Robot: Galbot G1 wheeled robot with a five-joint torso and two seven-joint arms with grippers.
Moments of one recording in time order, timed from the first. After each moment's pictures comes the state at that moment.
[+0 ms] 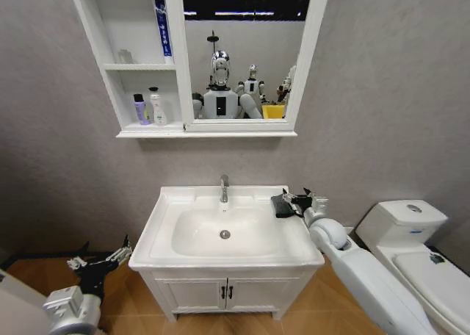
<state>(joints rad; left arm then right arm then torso) 1.91 -1.34 -0.86 -2.50 -0.32 0.32 -0.29 -1.07 0.83 0.36 2.02 0.71 -0.38 0.48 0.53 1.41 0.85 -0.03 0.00</state>
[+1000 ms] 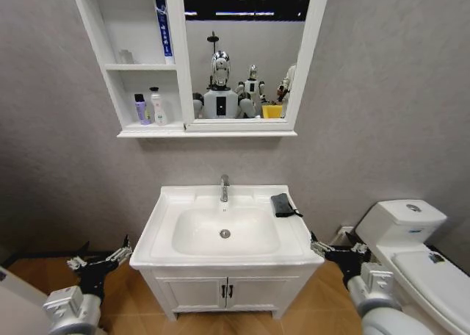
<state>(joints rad) 1.91 -1.34 -0.86 -2.50 -0.32 0.32 -0.29 -1.84 1.07 0.73 2.51 0.41 -0.48 0.43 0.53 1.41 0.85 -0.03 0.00</state>
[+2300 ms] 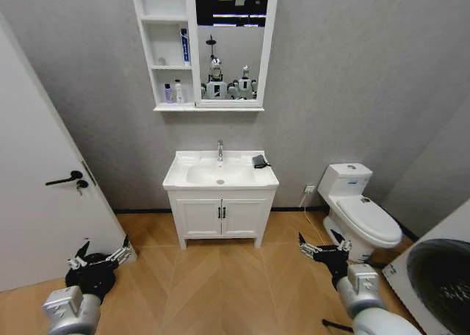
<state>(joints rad) 1.91 -1.34 -0.86 -2.50 -0.32 0.32 -0.29 -1.84 1.01 0.65 2.50 0.39 -0.44 0.40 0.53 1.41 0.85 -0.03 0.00</state>
